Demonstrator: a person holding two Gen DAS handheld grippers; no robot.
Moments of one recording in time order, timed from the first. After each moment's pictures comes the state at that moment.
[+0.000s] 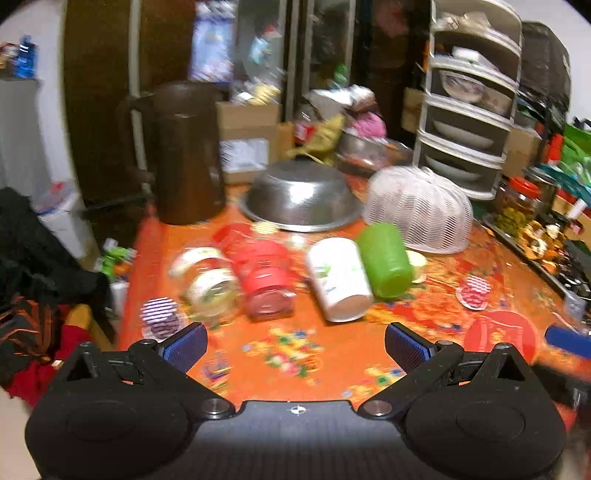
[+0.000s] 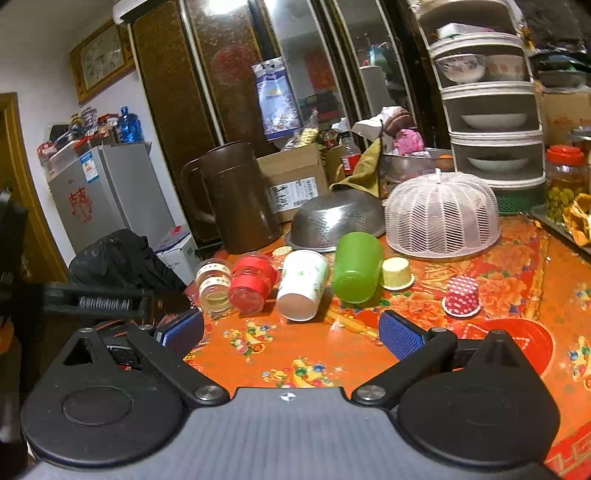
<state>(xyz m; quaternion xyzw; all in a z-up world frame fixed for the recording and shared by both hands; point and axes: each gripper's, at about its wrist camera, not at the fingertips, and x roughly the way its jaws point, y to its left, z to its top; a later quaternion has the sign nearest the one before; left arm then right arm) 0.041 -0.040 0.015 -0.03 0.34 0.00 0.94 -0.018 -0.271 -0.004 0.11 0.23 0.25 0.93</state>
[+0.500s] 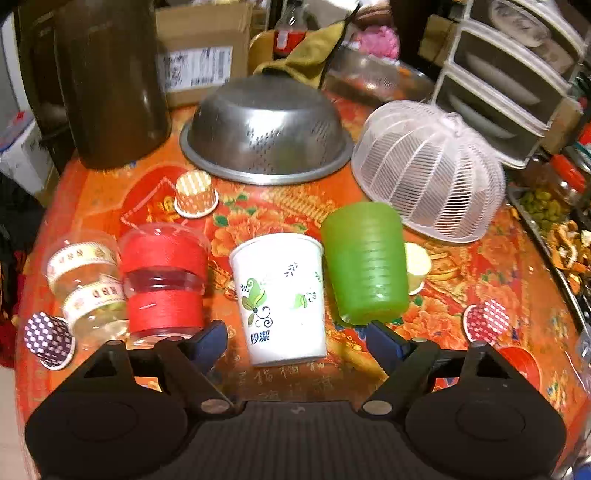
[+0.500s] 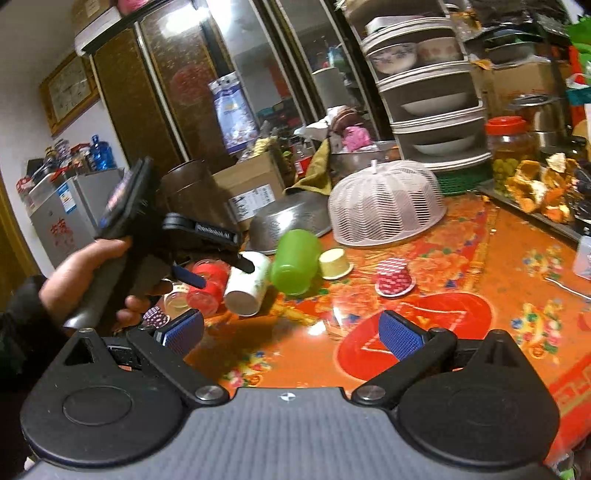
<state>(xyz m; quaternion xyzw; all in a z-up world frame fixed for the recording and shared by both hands) 0.195 -0.083 -0.031 -0.08 0.48 0.01 0.87 -0.027 -0.341 -0.019 0.16 0.23 0.22 0.93</state>
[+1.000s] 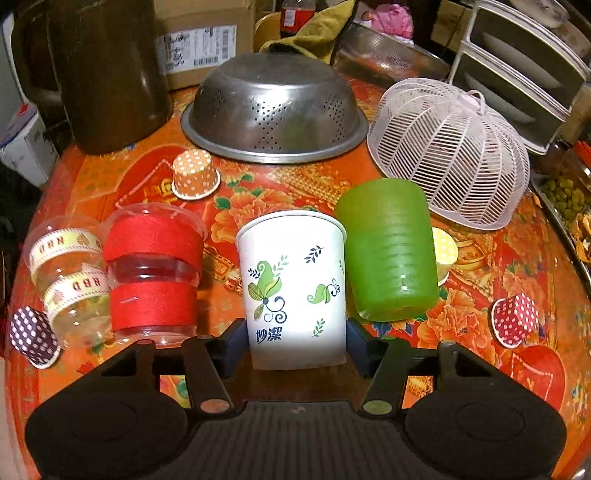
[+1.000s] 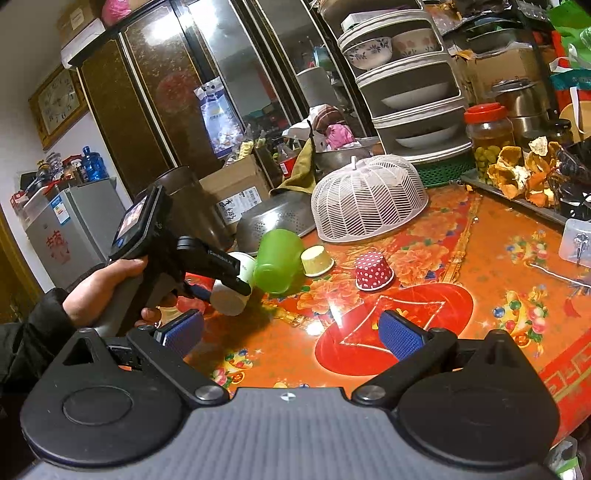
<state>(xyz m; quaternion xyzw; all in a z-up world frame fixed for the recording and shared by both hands) 0.203 -0.085 -0.050 -0.06 0.50 0.02 0.87 -0.026 -0.353 -0.028 0.17 0.24 0.21 0.93</state>
